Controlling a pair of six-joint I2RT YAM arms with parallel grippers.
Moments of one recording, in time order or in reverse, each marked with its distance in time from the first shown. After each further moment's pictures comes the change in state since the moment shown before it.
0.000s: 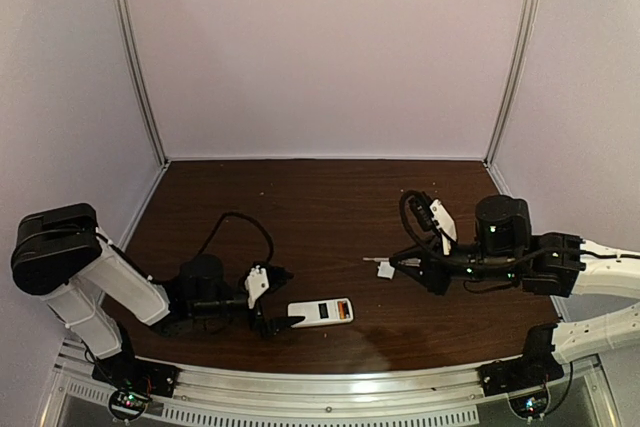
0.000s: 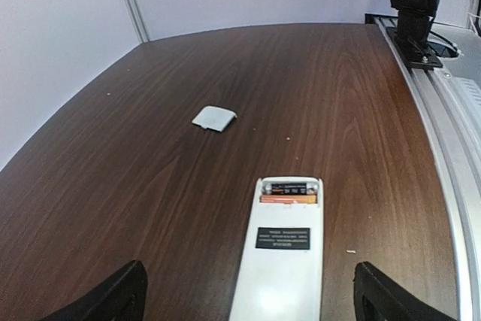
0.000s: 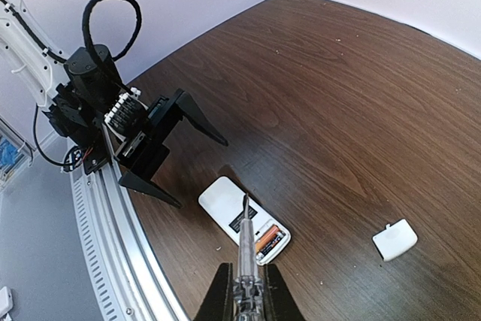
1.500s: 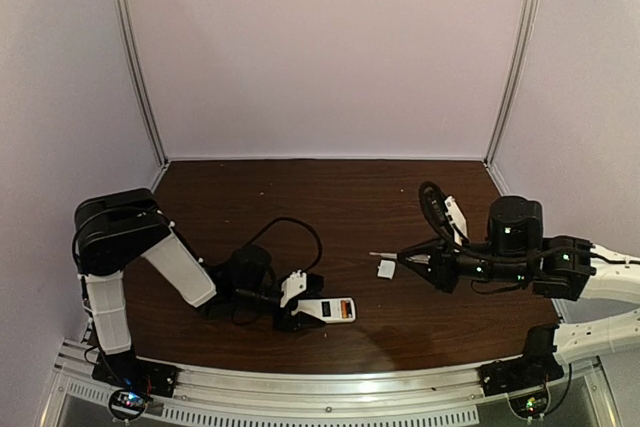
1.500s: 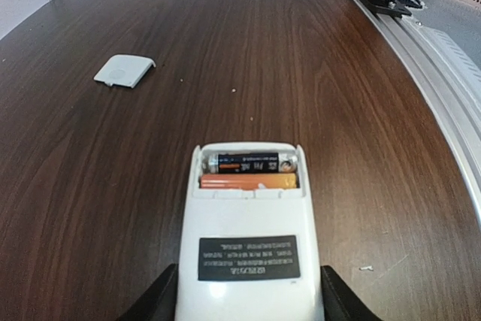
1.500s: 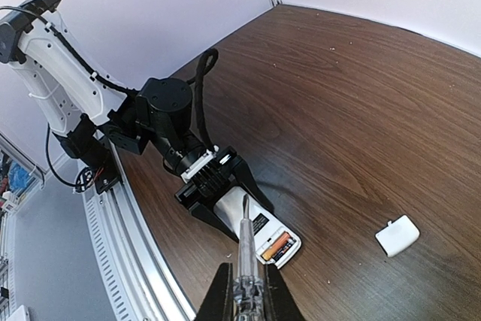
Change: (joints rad) left arm 0.053 0.355 0.307 -0.200 0.297 0.059; right arm 0.000 -0.074 -0.022 -0.001 0.019 0.074
